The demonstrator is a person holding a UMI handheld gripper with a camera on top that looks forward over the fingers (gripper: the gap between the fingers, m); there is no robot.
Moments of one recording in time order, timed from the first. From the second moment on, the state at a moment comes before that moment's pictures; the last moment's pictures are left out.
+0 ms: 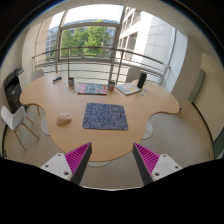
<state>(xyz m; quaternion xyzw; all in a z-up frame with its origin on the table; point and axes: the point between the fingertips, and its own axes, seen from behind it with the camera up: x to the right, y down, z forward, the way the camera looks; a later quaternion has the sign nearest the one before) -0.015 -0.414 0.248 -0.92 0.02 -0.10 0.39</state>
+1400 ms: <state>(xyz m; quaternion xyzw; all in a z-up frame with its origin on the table) -0.296 -0.083 -0.013 -0.89 0.06 -0.02 0.44</state>
